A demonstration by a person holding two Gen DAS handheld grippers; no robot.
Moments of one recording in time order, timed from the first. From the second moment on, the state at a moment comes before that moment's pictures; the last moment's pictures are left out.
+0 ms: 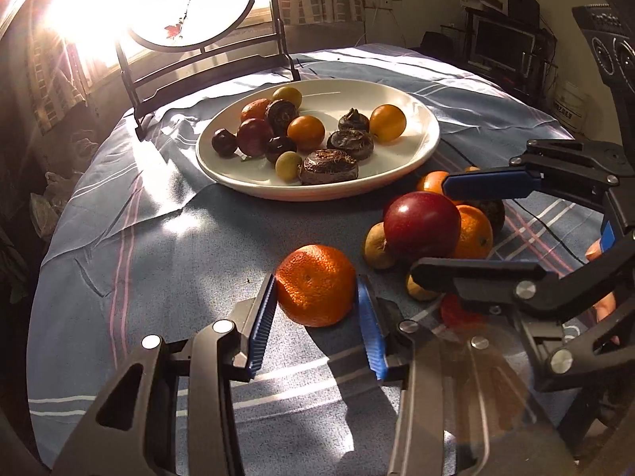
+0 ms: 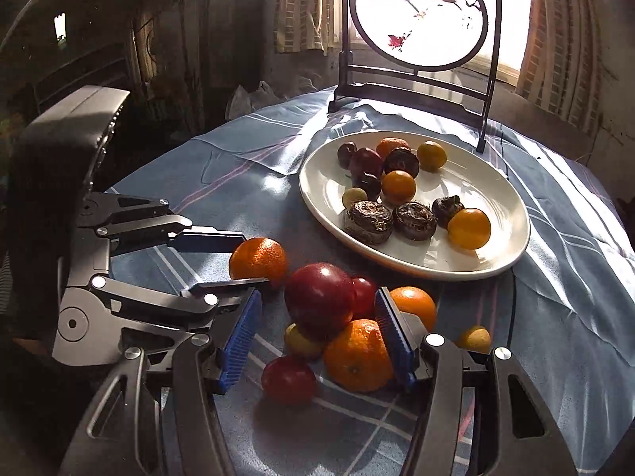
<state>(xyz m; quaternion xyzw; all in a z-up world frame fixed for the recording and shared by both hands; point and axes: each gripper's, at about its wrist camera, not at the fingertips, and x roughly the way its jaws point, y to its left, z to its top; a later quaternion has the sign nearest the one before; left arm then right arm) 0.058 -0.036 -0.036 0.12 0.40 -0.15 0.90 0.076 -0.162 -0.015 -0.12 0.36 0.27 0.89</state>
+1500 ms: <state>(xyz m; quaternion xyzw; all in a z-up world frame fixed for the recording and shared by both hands) 0.101 -0.025 0.011 0.05 0.34 -0.12 0.93 0.128 -0.272 0.013 0.06 0.33 0.21 0.92</state>
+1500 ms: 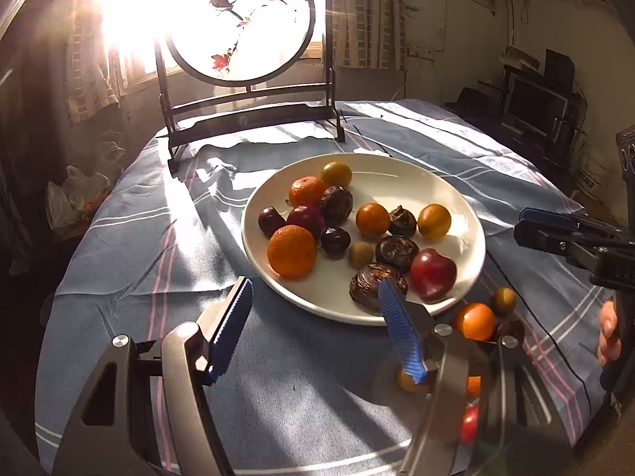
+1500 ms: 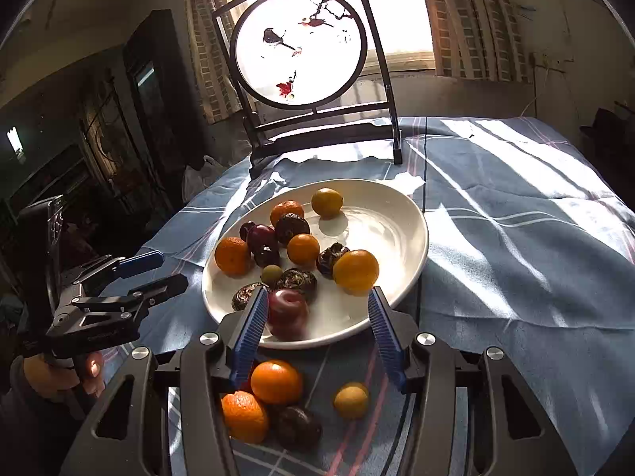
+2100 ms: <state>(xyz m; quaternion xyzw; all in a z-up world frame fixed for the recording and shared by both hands) 0.020 -0.094 -0.052 0.07 0.40 -0.21 0.89 0.053 -0.300 -0.032 0.08 0.37 0.20 0.90</state>
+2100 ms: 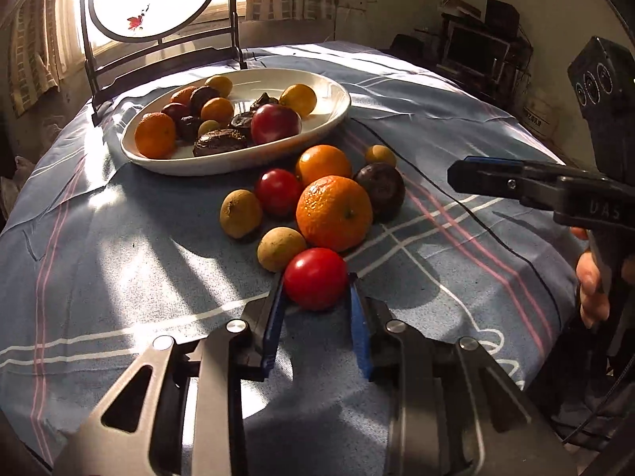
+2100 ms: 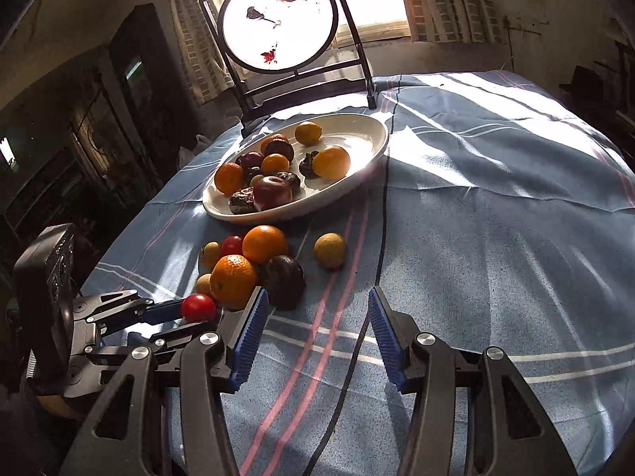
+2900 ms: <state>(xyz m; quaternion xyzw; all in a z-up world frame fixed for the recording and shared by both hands) 0.005 -0.048 -0.027 0.03 0.37 -0.19 0.91 0.071 -0.259 -0.027 0.05 0.39 0.22 0.89</state>
